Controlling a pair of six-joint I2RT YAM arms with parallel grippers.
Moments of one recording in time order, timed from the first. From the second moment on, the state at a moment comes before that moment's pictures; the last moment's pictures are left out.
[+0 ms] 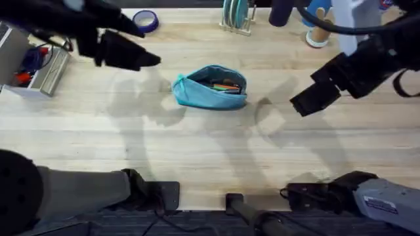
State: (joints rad) left arm 0.33 1.52 1.54 -1.53 0.88 1.21; right arm 0.36 1.29 1.46 -1.55 -0.03 -0.20
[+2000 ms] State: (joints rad) left arm 0.61 1.52 1.24 -1.34 0.82 1.64; right arm 0.82 1.45 1.46 -0.96 -0.07 0.29
